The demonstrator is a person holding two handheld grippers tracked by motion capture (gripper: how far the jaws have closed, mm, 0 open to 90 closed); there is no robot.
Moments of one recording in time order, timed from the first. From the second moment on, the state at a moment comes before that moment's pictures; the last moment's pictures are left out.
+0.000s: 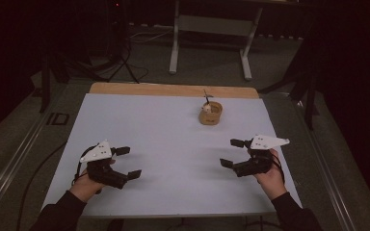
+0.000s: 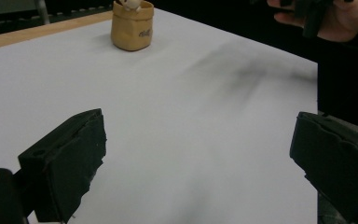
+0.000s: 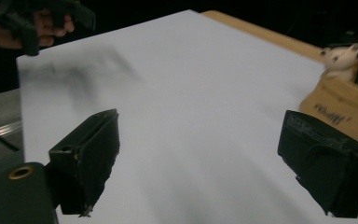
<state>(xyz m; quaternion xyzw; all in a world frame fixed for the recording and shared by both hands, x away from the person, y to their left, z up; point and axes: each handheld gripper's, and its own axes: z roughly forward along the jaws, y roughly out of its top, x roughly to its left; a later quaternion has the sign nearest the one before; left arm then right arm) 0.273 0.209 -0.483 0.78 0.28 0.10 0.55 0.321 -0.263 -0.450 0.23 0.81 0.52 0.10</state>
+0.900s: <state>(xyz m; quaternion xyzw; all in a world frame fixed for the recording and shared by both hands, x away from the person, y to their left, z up) 0.248 0.247 -0.502 0.77 0.28 0.12 0.57 0.294 -0.288 -0.497 0.19 0.82 0.54 0.07</state>
